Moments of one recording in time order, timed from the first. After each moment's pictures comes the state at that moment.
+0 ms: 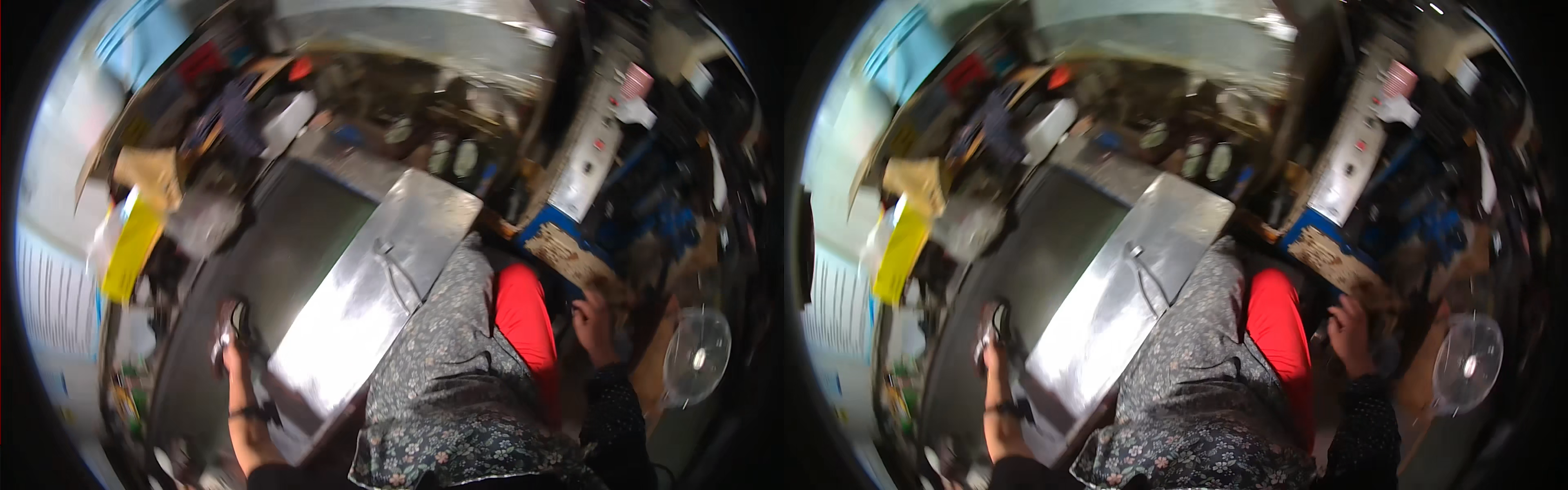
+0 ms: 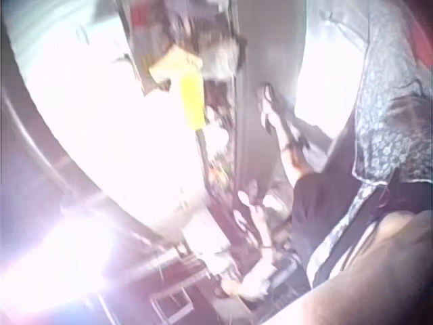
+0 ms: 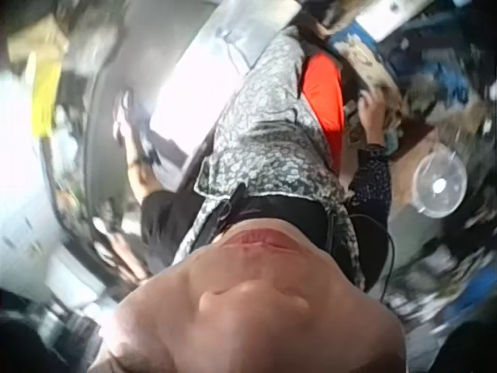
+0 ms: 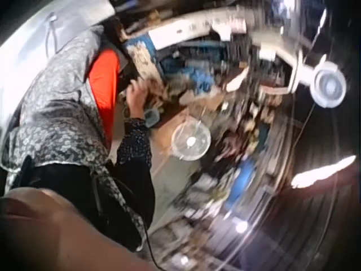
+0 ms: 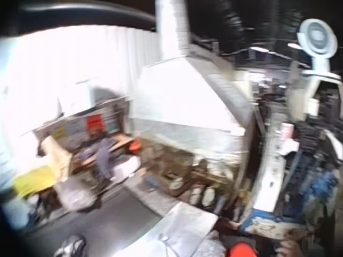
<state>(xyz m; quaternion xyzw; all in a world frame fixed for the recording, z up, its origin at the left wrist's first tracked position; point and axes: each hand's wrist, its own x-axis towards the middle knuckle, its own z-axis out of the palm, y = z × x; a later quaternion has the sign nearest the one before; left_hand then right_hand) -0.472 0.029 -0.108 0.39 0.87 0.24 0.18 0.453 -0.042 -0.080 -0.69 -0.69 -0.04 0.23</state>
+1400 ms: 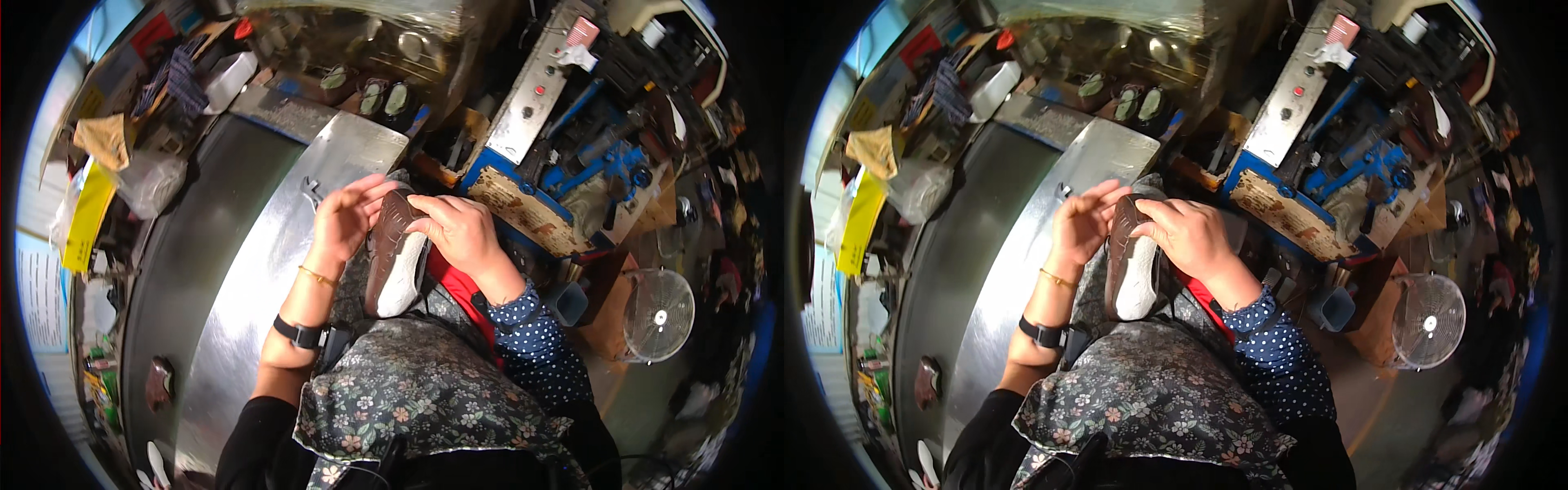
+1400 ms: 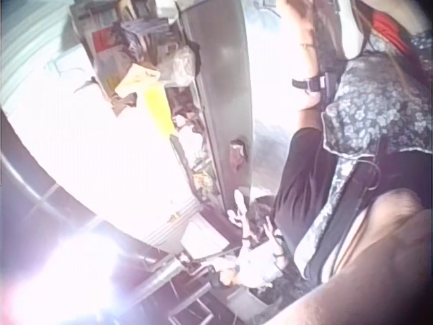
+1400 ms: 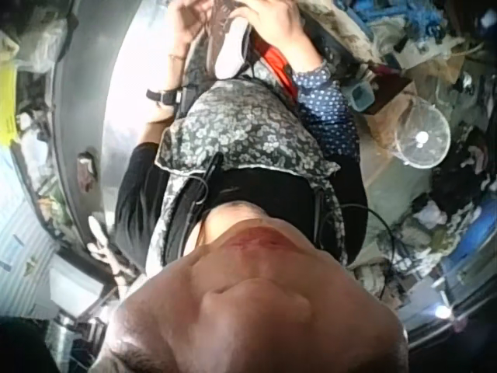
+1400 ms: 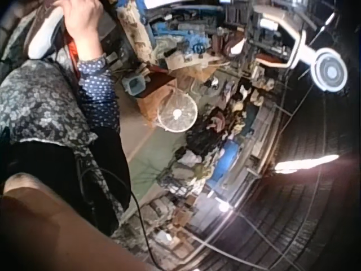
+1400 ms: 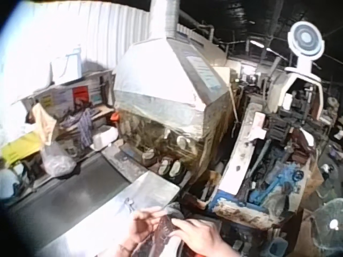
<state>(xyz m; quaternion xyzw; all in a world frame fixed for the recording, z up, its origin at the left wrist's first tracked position) 0.050 0.110 0.025 0.24 0.17 0.45 0.85 0.275 0.035 0.078 -0.48 -0.75 0.11 0.44</state>
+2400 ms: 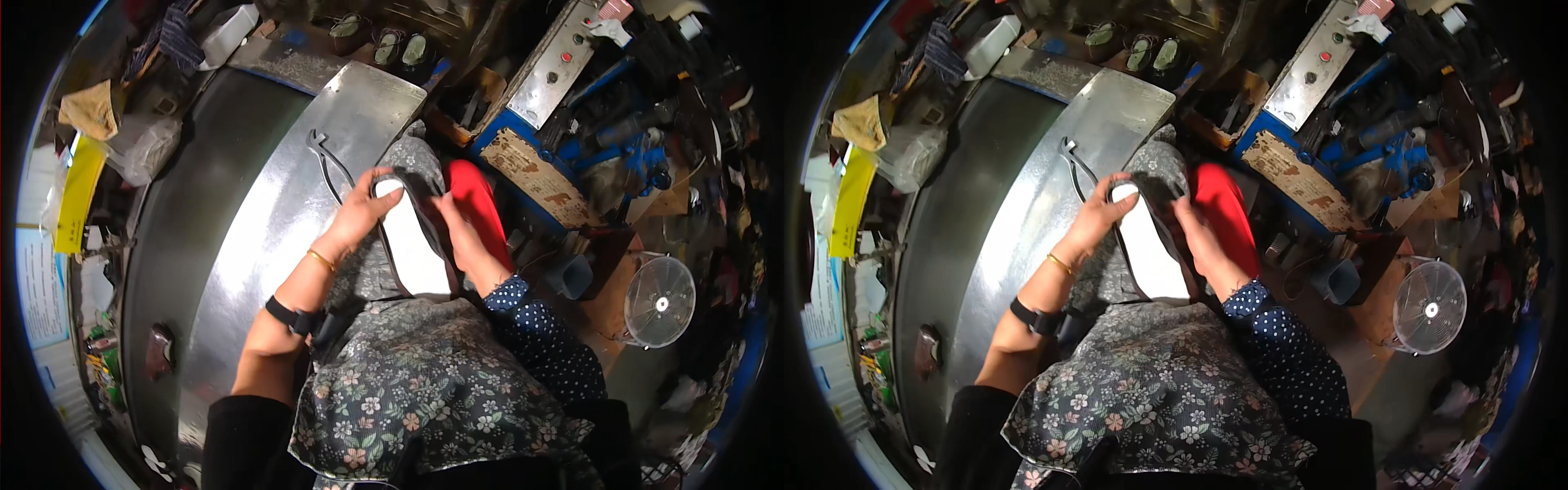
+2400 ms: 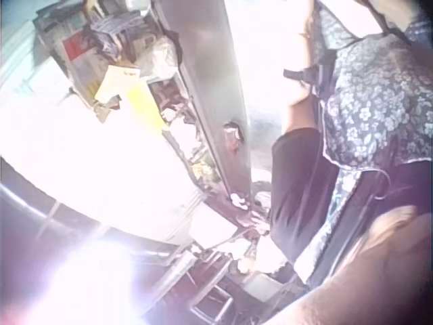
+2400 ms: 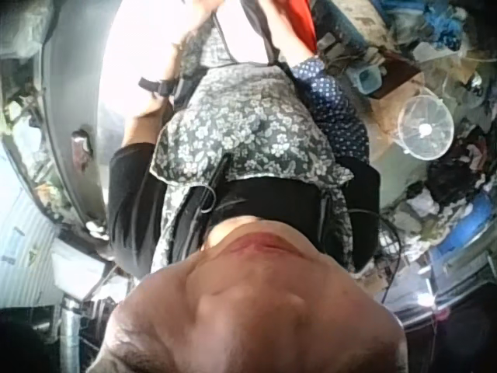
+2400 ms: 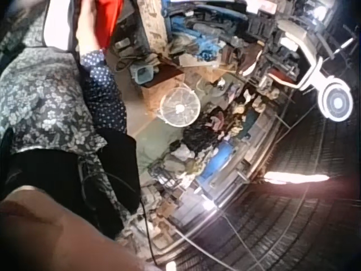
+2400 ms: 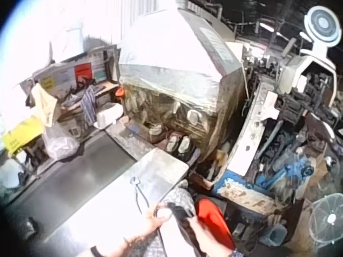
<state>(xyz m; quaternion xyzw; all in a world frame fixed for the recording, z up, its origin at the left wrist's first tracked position) 0.043 0.078 0.011 0.47 0.49 0.29 0.68 0.241 0.006 -0.047 -0.55 -0.20 0.66 0.47</state>
